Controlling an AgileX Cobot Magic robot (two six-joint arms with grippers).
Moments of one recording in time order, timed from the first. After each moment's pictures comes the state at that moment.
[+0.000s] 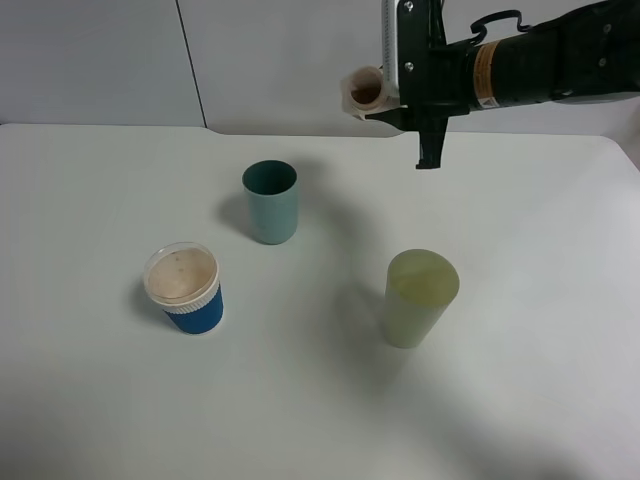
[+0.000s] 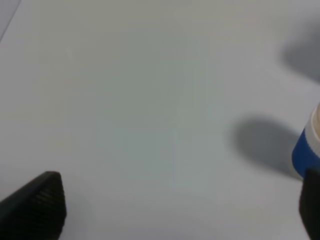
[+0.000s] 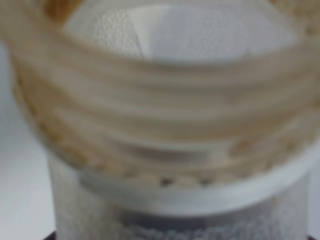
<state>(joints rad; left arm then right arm) 0.06 0.01 -0.51 -0.01 1.06 -0.02 0.32 1.74 -1.04 -1.37 -0.44 -0.06</state>
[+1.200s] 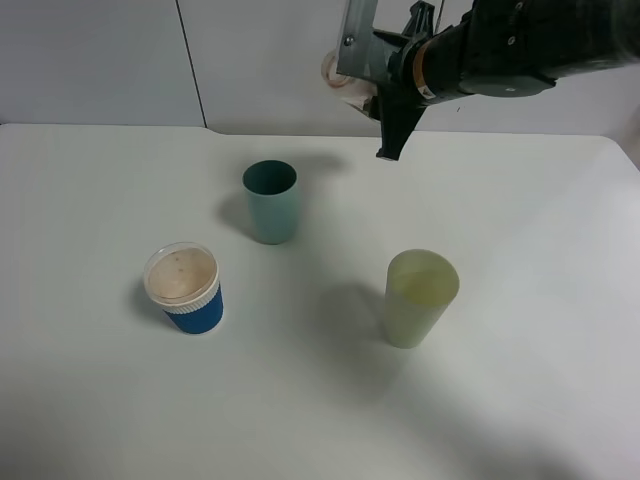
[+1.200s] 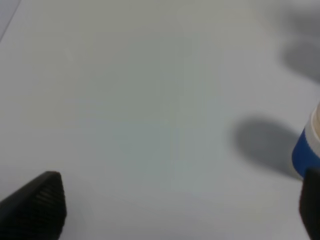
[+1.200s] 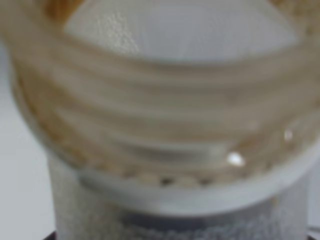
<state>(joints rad) 0.06 0.01 -0.51 -0.01 1.06 -0.02 0.52 1.83 -1.19 -1.13 0.10 0.03</state>
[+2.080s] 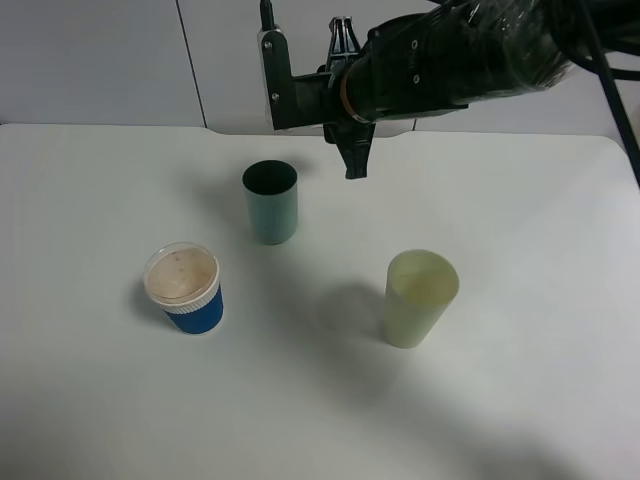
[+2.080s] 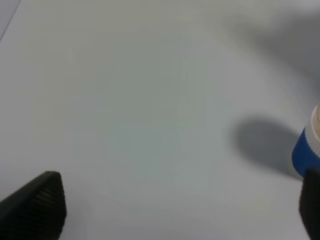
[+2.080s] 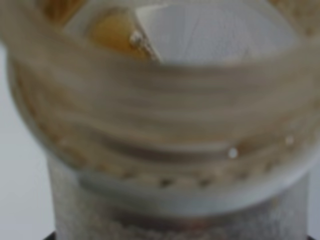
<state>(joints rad) 0.06 0.01 -0.51 -0.01 1.06 -0.02 0.71 1.92 -1.28 -1.29 0.34 -0.05</state>
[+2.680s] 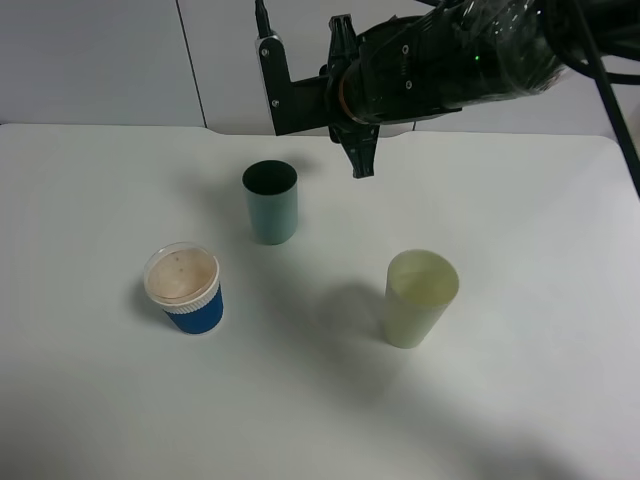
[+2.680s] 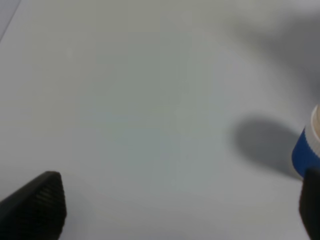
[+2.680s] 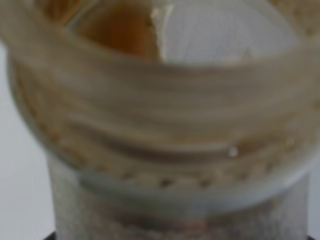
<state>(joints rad) 0.06 0.01 -0.51 -0.01 1.06 -0.02 0.73 1.92 -1.28 -1.33 0.42 -0.06</state>
